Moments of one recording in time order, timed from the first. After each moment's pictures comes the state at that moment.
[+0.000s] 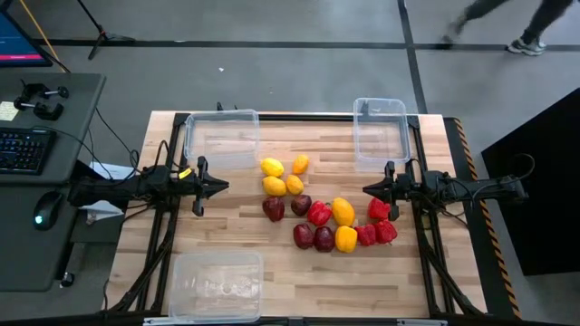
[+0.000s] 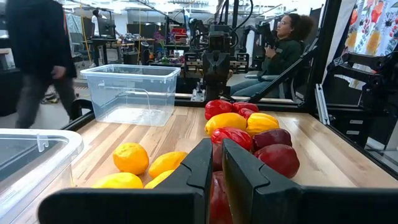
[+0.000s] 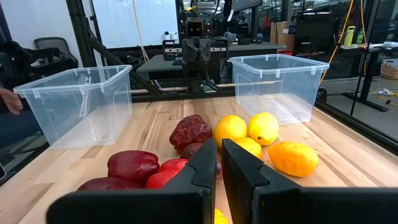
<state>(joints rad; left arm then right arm) 0.01 0.01 0.01 0.01 -0.06 -0.02 0.08 0.06 0.01 0.03 0.12 0.04</state>
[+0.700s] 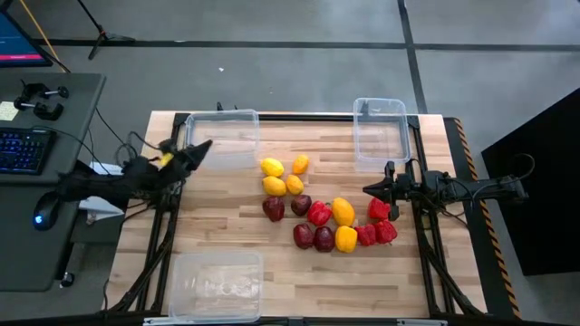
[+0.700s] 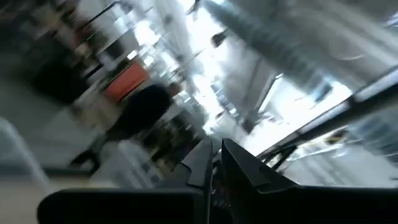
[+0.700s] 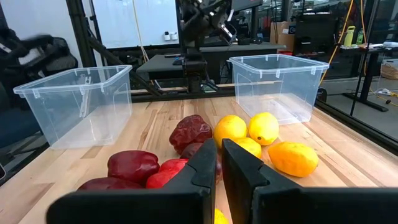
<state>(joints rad) 0.01 0.29 0.13 0.55 -0.53 -0.69 0.08 0.06 0.01 0.03 0.12 0.04</state>
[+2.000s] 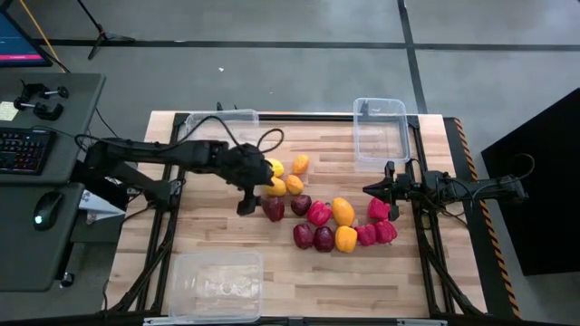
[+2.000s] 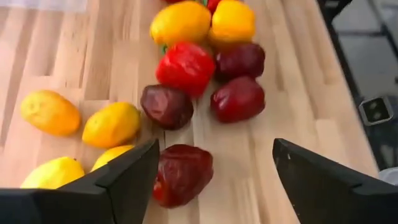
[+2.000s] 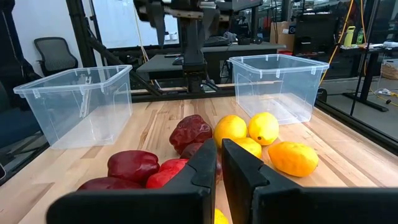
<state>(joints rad) 0.01 1.40 1.22 -0.68 0.16 0.02 0.08 0.06 0.01 0.03 0.12 0.04</state>
